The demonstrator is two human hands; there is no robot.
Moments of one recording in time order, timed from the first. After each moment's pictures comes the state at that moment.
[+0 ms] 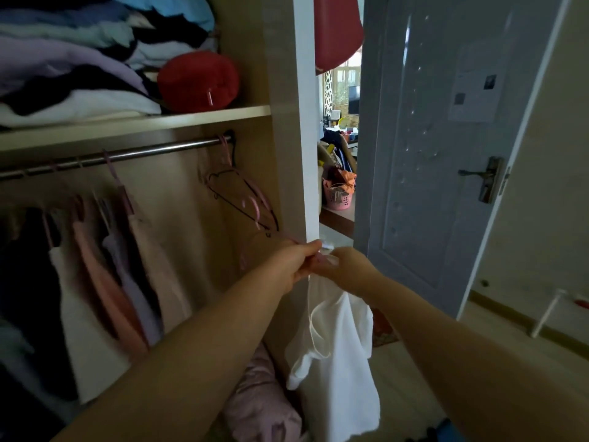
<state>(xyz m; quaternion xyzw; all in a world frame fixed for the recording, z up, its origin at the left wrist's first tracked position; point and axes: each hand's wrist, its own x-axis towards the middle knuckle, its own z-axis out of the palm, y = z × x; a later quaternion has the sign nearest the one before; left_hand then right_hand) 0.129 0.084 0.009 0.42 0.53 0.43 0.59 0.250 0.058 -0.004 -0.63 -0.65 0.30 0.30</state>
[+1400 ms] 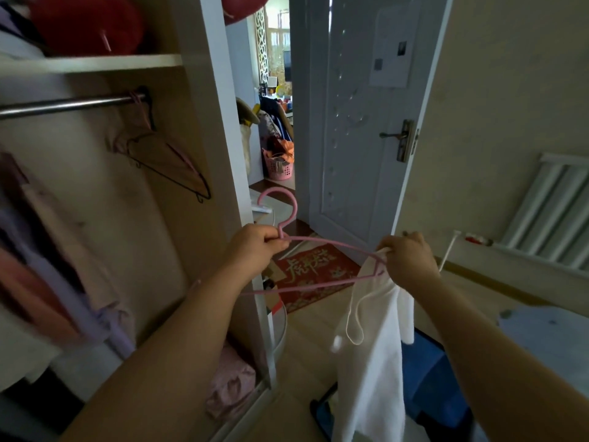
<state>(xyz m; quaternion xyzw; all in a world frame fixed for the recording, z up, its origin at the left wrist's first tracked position) 0.159 0.020 -0.032 0.75 0.50 0.29 0.33 0.407 -0.066 -0.049 -0.83 -0.51 0.07 0.23</state>
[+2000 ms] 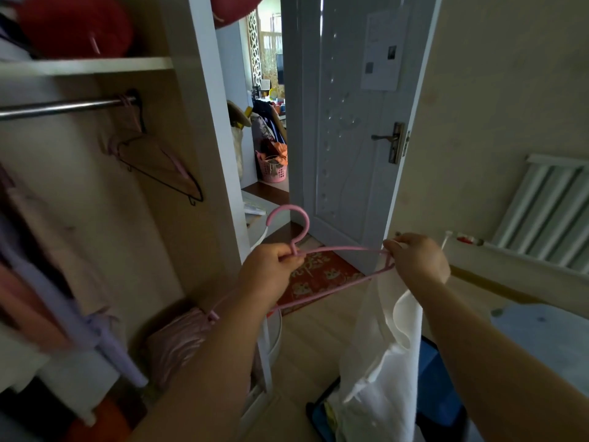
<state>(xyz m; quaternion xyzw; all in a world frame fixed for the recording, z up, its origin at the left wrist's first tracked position) 0.186 -0.022 -0.046 0.71 0.52 0.32 0.35 0.422 -0.069 -0.053 -0.86 -0.36 0.06 0.35</state>
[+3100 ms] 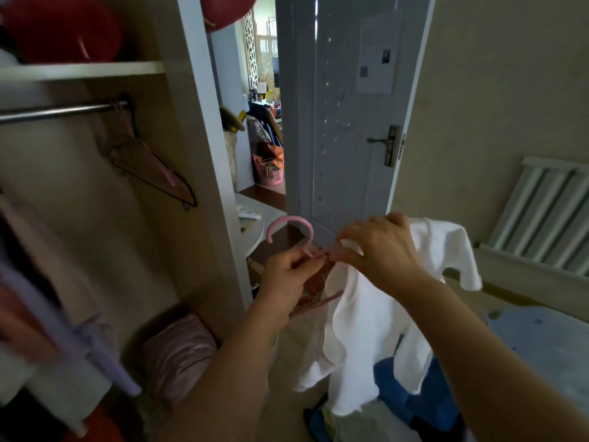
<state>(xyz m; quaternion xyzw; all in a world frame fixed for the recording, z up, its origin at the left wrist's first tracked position) 0.219 -0.041 -0.048 0.61 0.44 0.39 0.53 0.387 -0.080 -0.011 -0.65 -0.70 -0.19 0.22</state>
